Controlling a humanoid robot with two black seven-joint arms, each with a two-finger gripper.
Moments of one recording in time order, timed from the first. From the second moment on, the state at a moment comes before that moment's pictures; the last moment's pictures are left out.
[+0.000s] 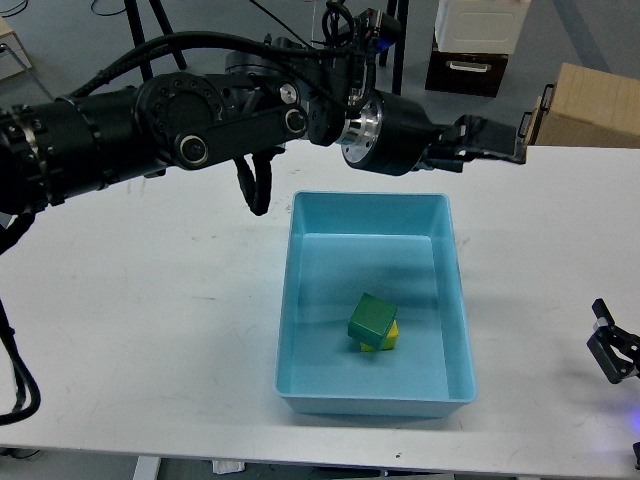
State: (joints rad) left arm -1.51 0.06 -0.18 -0.79 0.45 -0.49 -0.26; right arm -0.34 -0.24 1.61 1.38 0.46 0.49 -0.25
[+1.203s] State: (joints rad) left arm -0.05 0.17 -1.65 -1.43 0.38 -0.49 -0.26; right arm -0.20 -0.25 1.60 1.42 0.37 0.49 -0.25
